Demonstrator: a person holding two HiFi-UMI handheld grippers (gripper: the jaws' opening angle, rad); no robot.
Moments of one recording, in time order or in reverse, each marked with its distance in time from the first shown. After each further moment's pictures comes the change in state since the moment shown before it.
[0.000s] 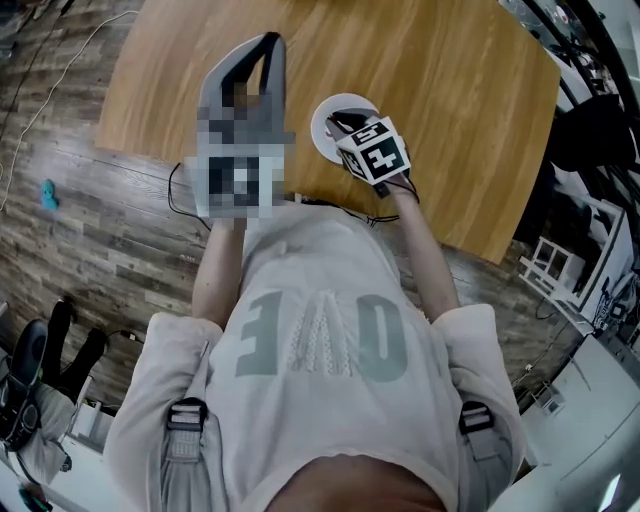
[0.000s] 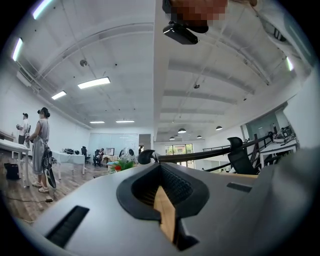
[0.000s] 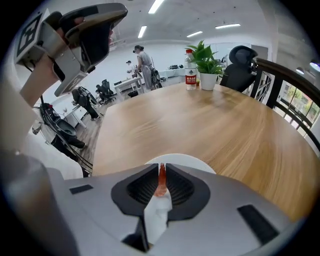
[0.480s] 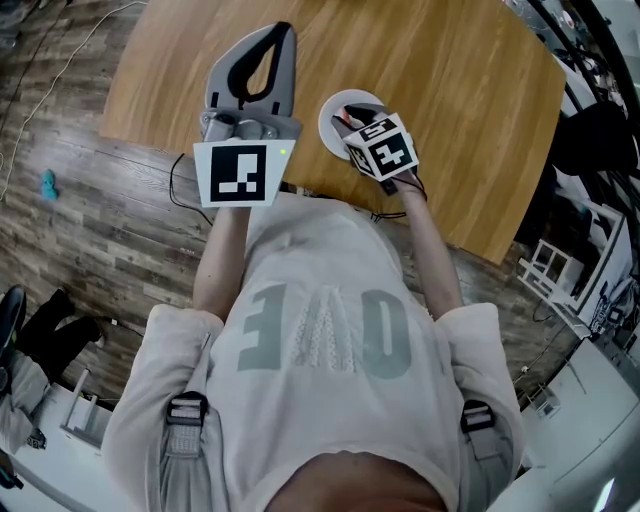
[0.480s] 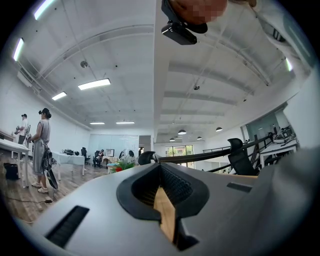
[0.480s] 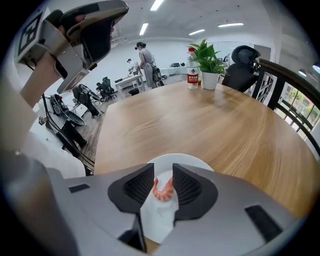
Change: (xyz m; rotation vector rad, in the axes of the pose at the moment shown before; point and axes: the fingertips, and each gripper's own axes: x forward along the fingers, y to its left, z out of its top) left arm -0.006 0.009 0.004 -0.010 -0.032 0.004; right arm 0.000 0.006 0.000 -0.015 0.029 0.000
